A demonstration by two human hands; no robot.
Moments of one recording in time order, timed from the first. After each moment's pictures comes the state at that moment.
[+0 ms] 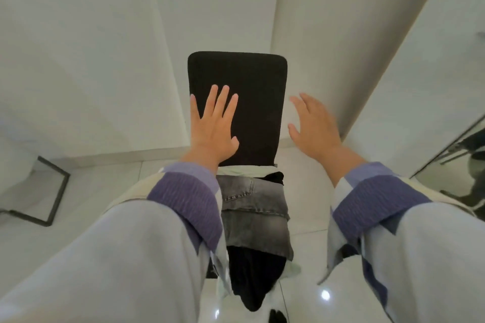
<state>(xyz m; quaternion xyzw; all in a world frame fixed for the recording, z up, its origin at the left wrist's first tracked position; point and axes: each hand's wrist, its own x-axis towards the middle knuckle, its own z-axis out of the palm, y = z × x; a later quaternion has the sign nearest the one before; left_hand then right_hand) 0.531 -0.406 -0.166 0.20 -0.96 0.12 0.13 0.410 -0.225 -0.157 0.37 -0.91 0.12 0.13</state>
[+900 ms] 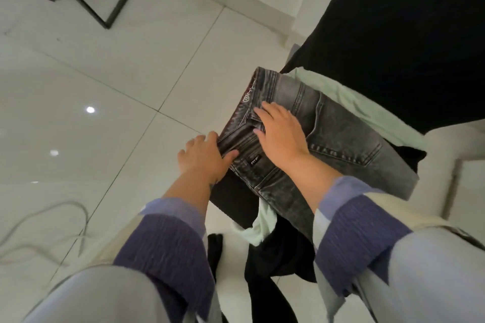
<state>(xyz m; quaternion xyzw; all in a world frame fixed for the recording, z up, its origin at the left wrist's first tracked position) 0.647 -0.490 -0.548 0.59 -0.74 -0.26 -0.18 0.481 -0.461 -0.533 0.63 -0.75 0.00 -0.17</state>
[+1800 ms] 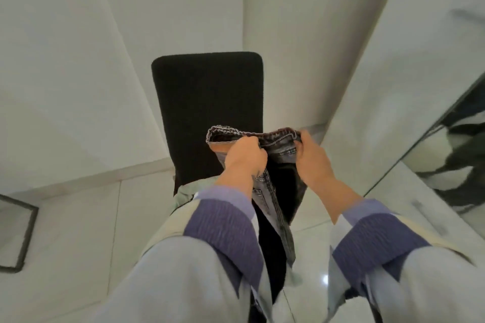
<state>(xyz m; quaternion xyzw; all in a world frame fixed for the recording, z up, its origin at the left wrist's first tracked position) 0.445 -0.350 -0.205 0.20 -0.94 -0.28 0.00 0.388 -0.209 -0.232 0.18 -0.92 0.34 0.02</state>
